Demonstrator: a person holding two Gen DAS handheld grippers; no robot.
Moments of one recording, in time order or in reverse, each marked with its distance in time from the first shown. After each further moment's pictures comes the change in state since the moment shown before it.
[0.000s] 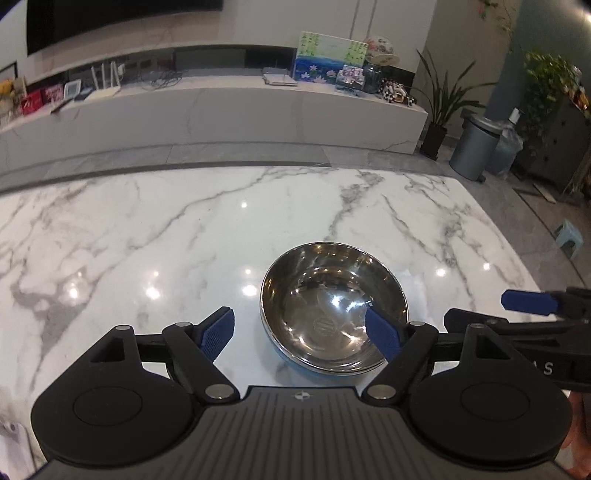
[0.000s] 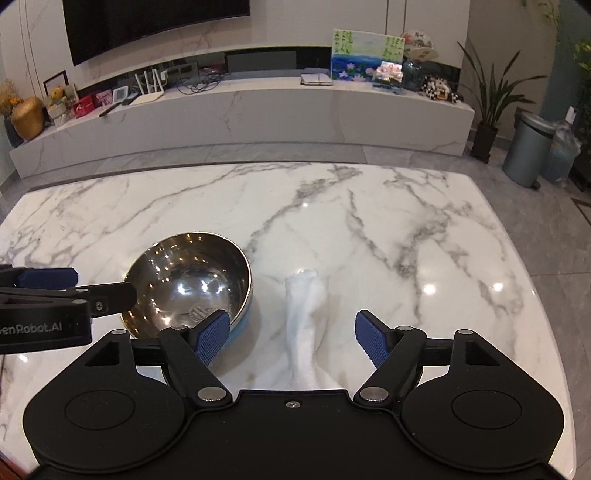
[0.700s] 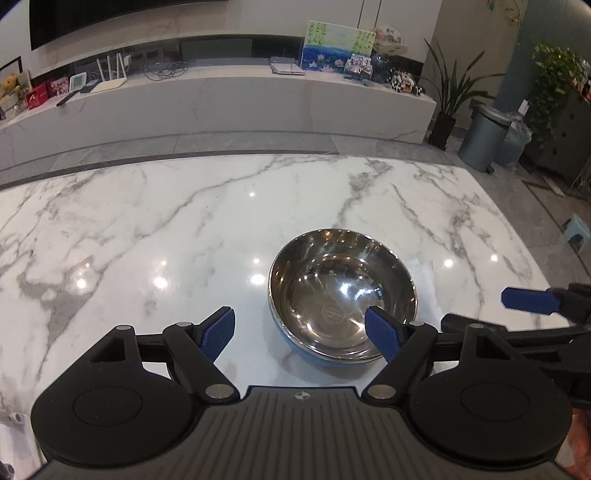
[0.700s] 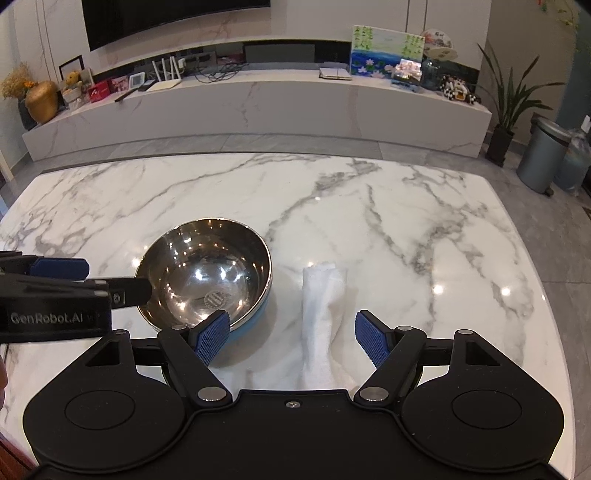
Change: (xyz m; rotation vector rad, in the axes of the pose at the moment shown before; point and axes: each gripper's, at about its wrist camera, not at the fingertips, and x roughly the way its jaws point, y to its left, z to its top) left arm -0.002 -0.001 -0.004 0.000 0.039 0.020; right arm 0.005 0.010 -0.002 -0.060 0.030 0.030
